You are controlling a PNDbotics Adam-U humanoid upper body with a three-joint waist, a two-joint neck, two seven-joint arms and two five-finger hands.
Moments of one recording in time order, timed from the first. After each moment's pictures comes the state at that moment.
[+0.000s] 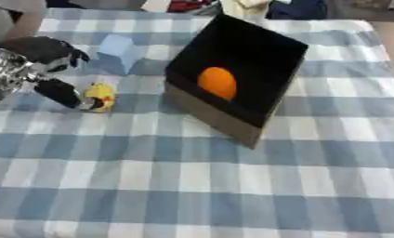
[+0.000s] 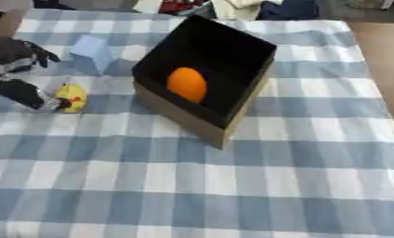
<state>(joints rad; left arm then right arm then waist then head) -0.46 1.08 -0.23 -1.69 -0.79 0.33 -0.62 -0.90 -0.36 -0.12 -1.36 0.11 -0.47 0.22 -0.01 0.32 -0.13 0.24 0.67</state>
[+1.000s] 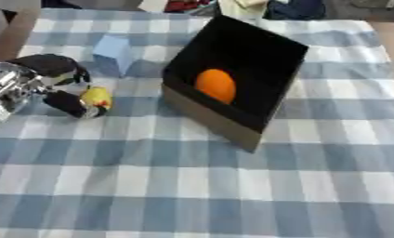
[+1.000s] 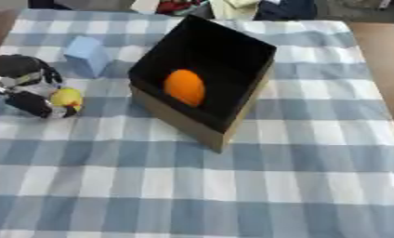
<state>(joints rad) -0.48 1.04 -0.26 -1.61 -0.80 0.29 -0.61 -0.92 -0.36 -0.12 -1.35 0.11 -0.48 0.22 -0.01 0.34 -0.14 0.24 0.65</state>
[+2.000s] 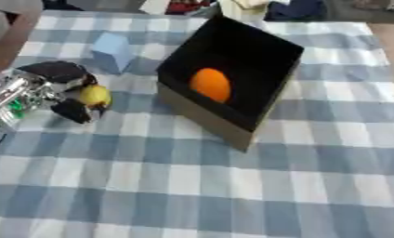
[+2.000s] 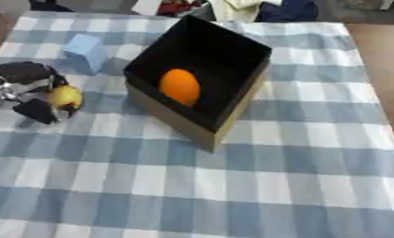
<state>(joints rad) -0.47 1.04 -0.28 -1.70 -0.74 0.31 -0.66 -0.91 -0.35 -0.12 -1.35 0.11 -0.48 0.23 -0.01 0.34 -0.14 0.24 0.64</state>
